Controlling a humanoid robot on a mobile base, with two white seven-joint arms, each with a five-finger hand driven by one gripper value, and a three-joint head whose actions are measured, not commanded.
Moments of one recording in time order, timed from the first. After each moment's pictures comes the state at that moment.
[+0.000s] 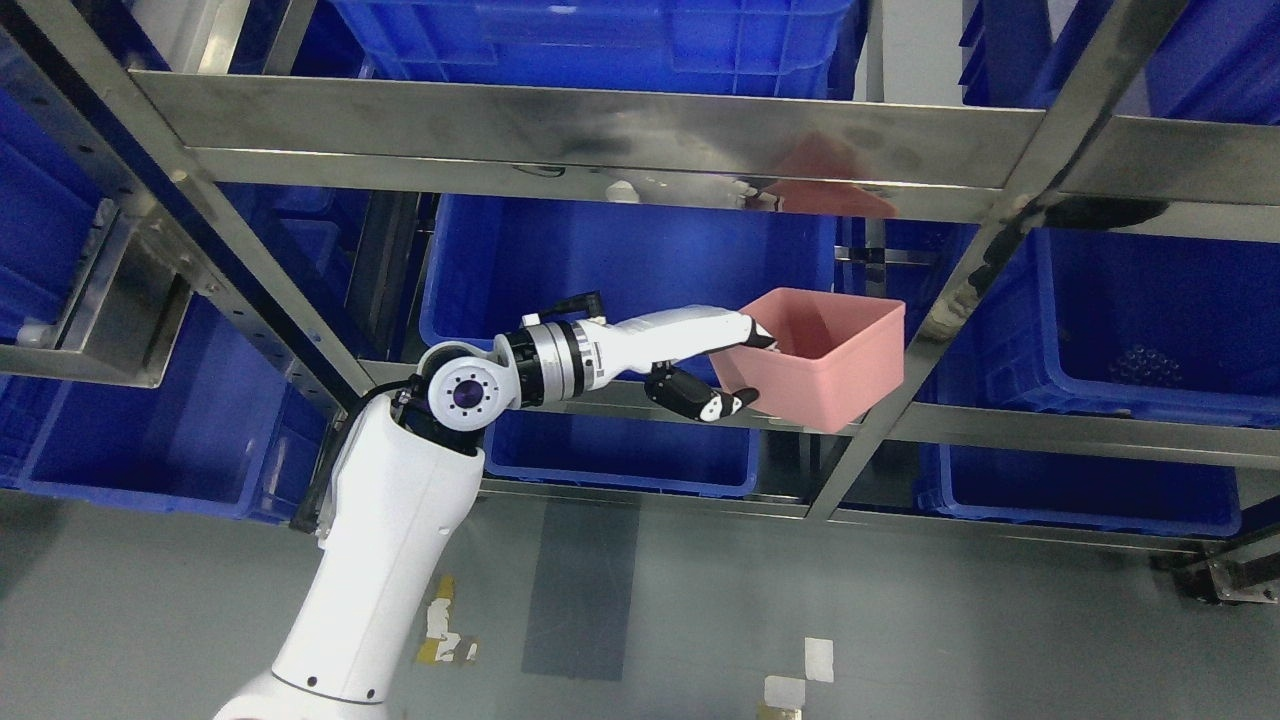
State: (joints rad) left arm -0.66 0.00 -0.33 -1.29 -0.43 -0.33 -0.92; right arm 0.00 0.00 0.00 0.00 0.00 -0.06 -0.01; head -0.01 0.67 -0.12
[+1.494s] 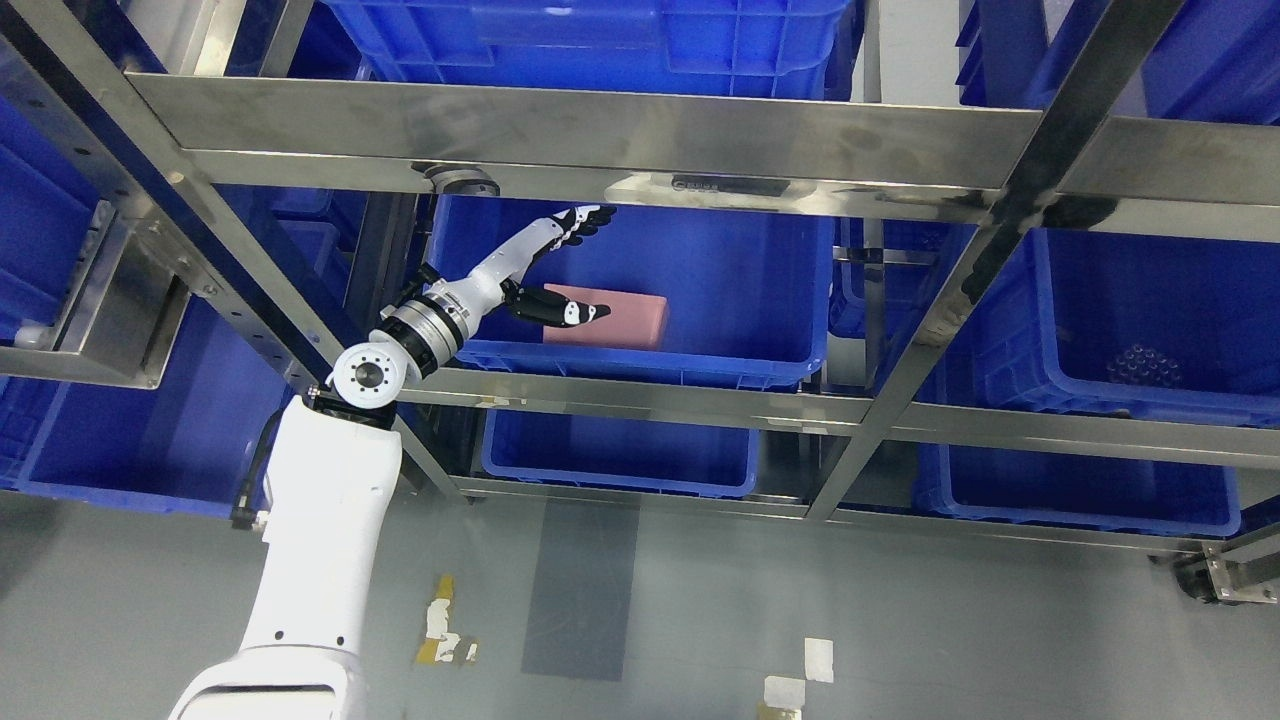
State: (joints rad) left arm -0.73 0.00 -0.06 -0.91 -0.42 -0.32 -0.61; right arm 0.00 0.00 0.00 0.00 0.00 -0.06 -0.01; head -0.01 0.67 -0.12
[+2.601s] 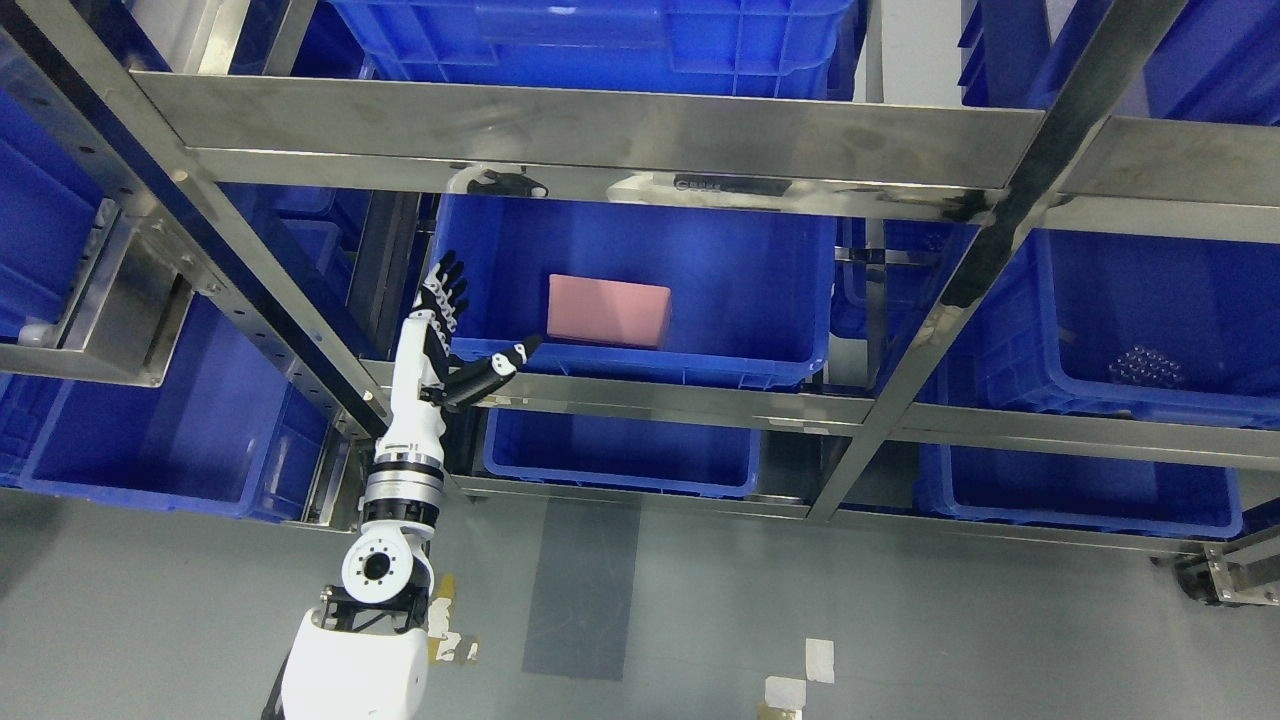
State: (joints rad) left arm -0.23 0.00 -0.13 -1.49 0.09 -0.07 0.08; right arm 0.00 0.00 0.00 0.00 0.00 -0.07 -0.02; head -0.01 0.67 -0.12
